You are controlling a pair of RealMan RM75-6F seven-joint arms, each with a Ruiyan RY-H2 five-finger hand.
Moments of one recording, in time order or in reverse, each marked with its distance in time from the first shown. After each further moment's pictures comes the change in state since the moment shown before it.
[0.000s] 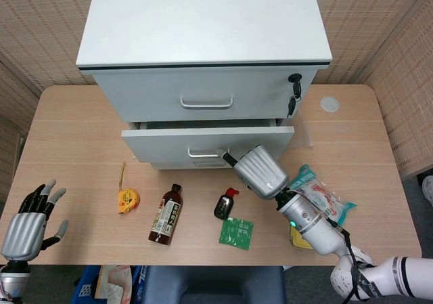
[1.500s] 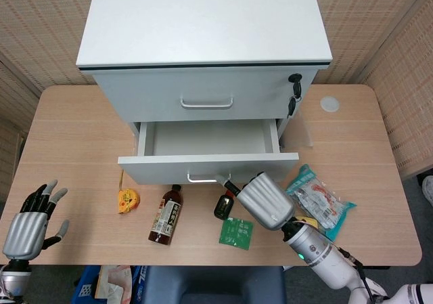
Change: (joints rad) left arm -0.007 -0.011 0.001 0.022 0.000 -0.008 -0.011; right arm -0.108 0.020 -0.118 -0.176 -0.154 0.100 -0.161
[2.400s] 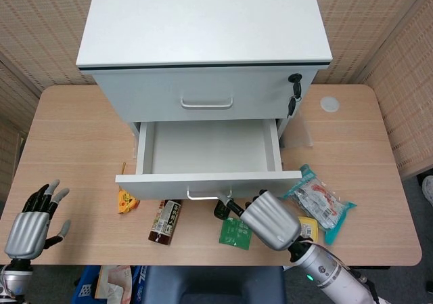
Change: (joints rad) left arm -0.005 -0.003 0.001 -0.001 -0.003 -0.008 0.006; right arm -0.098 0.035 -0.074 -0.075 -0.177 0.015 -0.005
